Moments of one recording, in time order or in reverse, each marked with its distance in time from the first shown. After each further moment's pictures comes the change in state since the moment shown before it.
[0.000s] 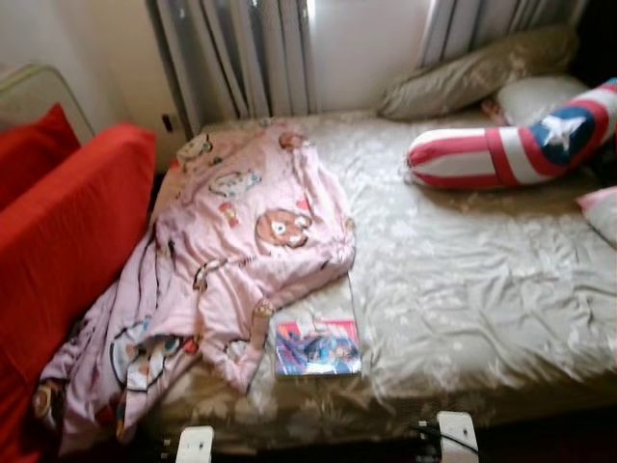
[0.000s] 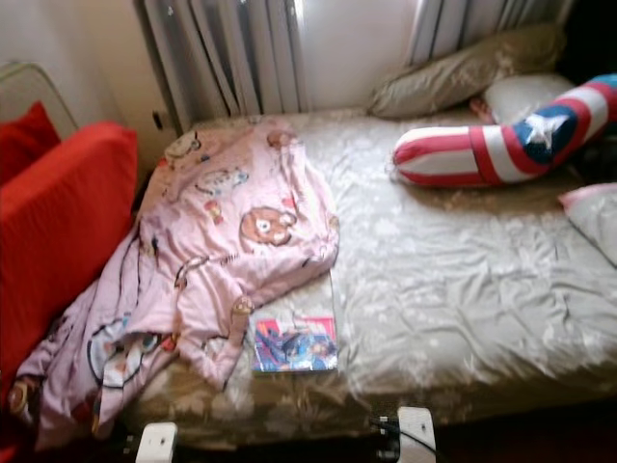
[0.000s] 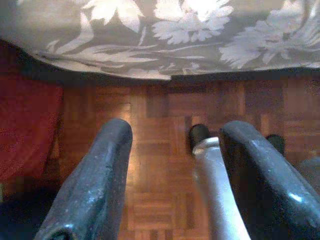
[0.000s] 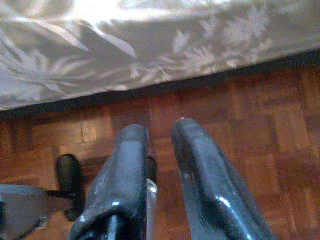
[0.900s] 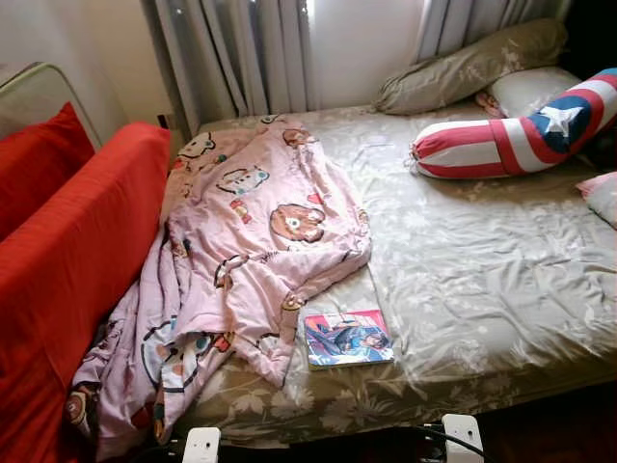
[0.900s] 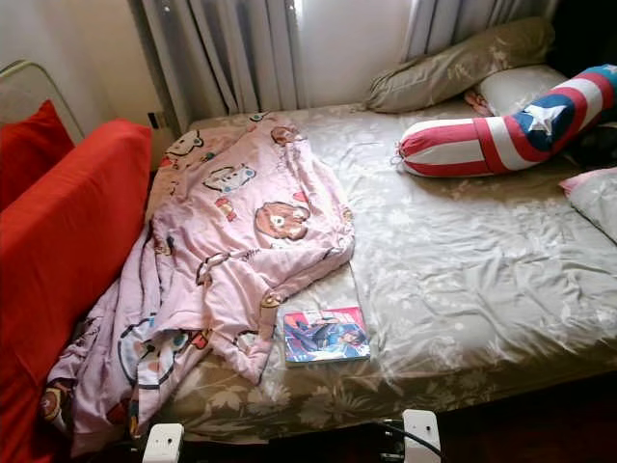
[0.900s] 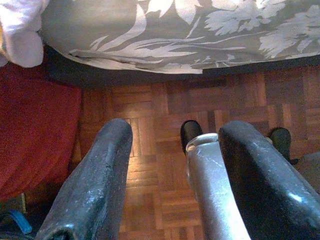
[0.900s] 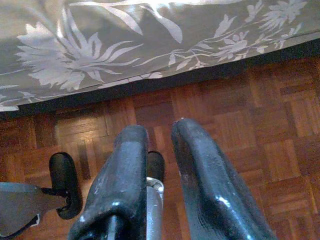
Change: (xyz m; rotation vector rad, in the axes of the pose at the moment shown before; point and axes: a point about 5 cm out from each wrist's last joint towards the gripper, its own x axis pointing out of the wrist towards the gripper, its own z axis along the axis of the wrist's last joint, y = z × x) left arm -0.001 0.007 0.000 0.023 0.000 0.011; right arm 0.001 0.008 0.005 0.005 -0.014 0.019
